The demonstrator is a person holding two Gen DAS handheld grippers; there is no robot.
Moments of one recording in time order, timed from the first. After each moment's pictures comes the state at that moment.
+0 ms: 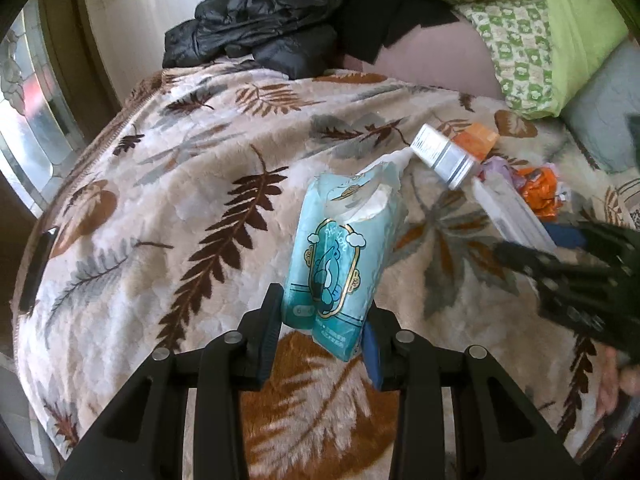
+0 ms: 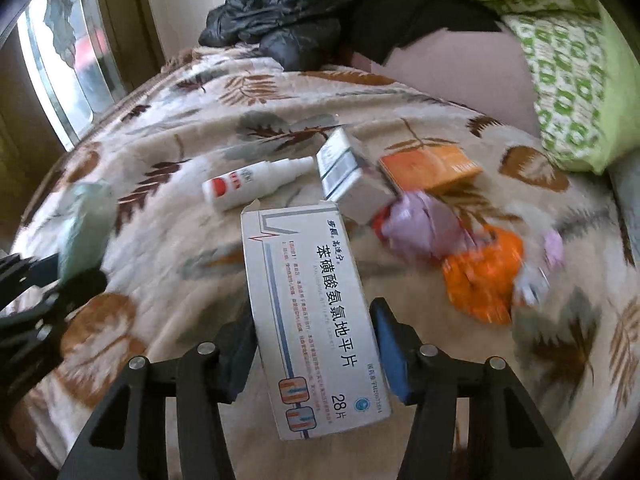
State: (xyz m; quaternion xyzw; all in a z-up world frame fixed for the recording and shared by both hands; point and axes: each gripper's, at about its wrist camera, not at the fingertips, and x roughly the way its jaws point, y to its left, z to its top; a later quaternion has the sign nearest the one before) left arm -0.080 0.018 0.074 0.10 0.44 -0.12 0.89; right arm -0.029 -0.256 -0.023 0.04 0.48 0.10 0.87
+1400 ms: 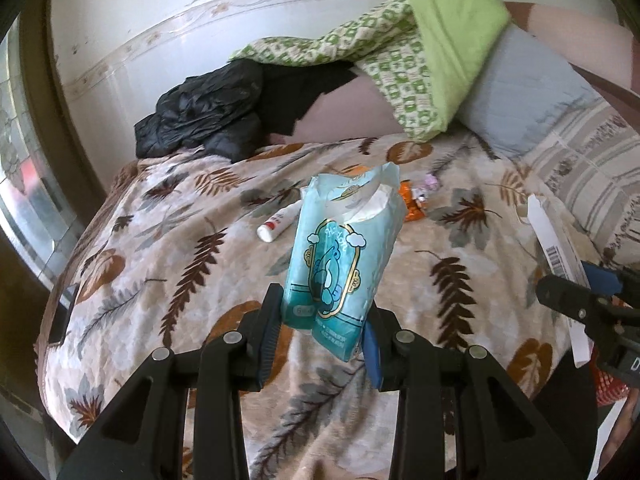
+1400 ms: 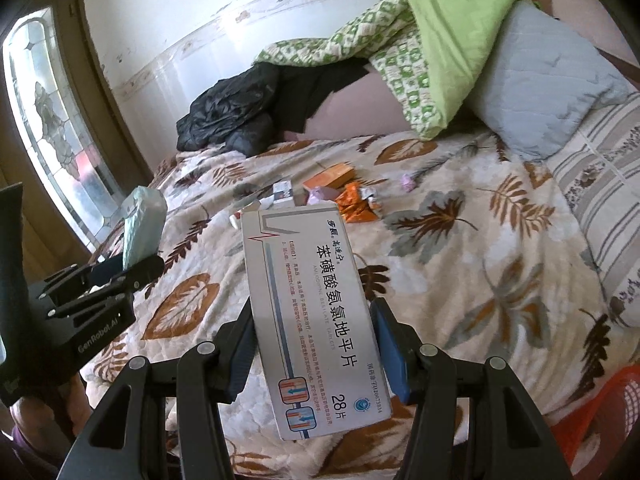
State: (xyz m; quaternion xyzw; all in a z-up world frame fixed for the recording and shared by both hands) left arm -0.234 -0.029 0.153 0.16 0.32 -0.22 0.91; right arm -0.256 -0.322 0.076 0.18 0.38 0.00 0.91
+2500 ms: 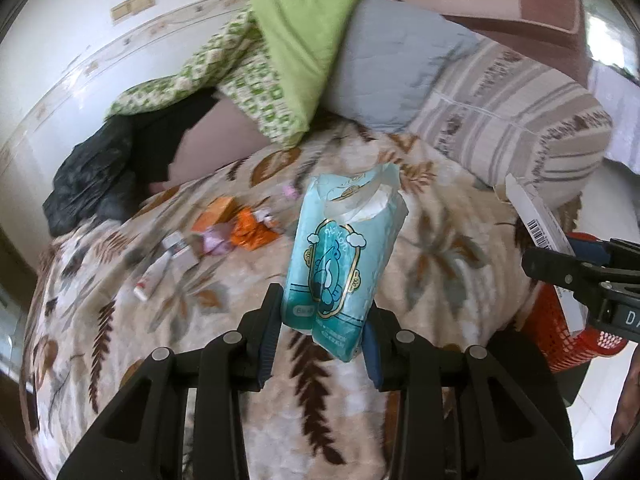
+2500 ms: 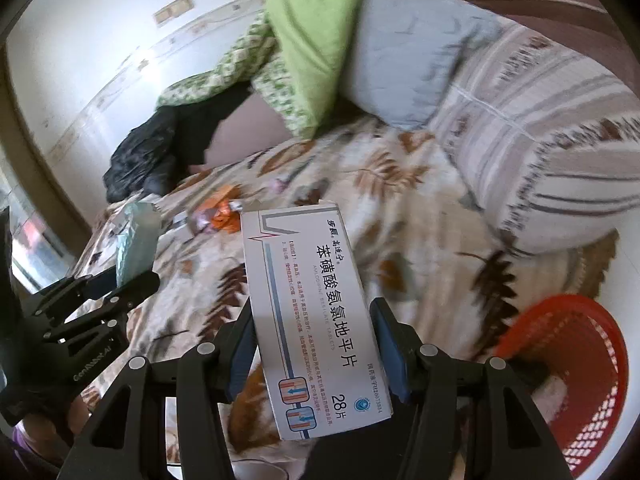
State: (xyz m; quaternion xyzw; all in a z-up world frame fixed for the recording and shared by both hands) left arm -0.299 -0.159 0.141 0.24 0.29 -0.37 0.85; right arm -0.349 -0.430 0.061 0.26 0.36 -0.14 0.88
